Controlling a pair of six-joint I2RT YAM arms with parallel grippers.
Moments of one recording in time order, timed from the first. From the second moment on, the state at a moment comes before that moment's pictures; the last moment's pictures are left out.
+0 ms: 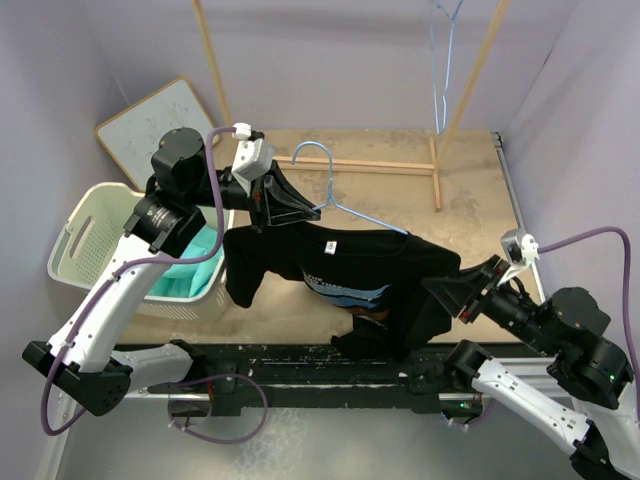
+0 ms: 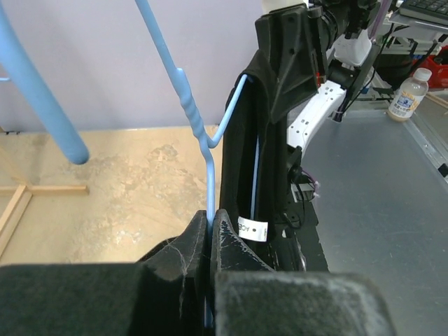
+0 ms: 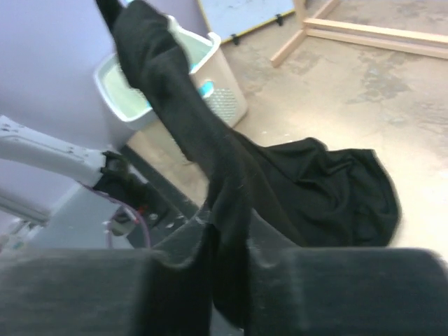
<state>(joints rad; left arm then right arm) -0.53 1.19 1.46 -0.24 1.12 -0.04 0.80 0.34 1.03 -0.75 -0.02 0.43</state>
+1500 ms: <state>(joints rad) -0.53 1.22 1.38 -0.34 0.88 0.09 0.80 0.51 1.22 -0.85 0.10 0.35</state>
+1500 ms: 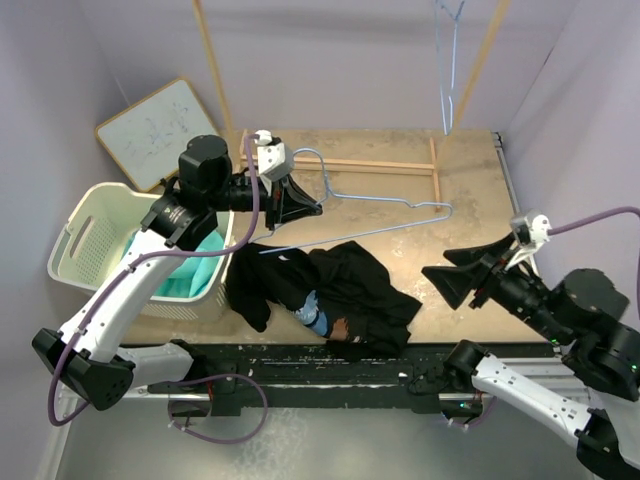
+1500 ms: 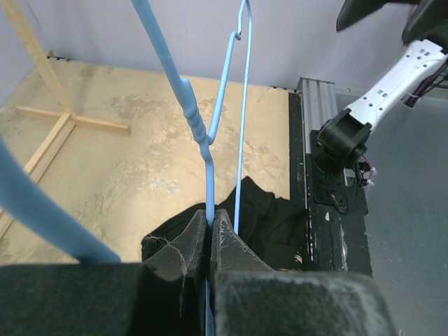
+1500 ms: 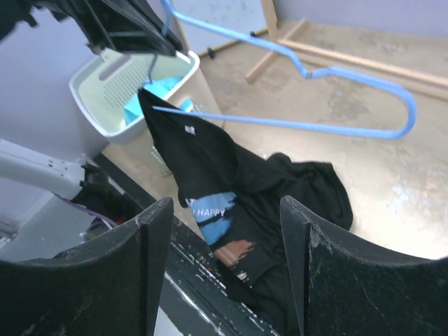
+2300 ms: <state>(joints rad) -0.53 1.15 1.33 -0.37 1.16 0.07 0.80 0.73 1.31 -0.79 -0.04 0.19</state>
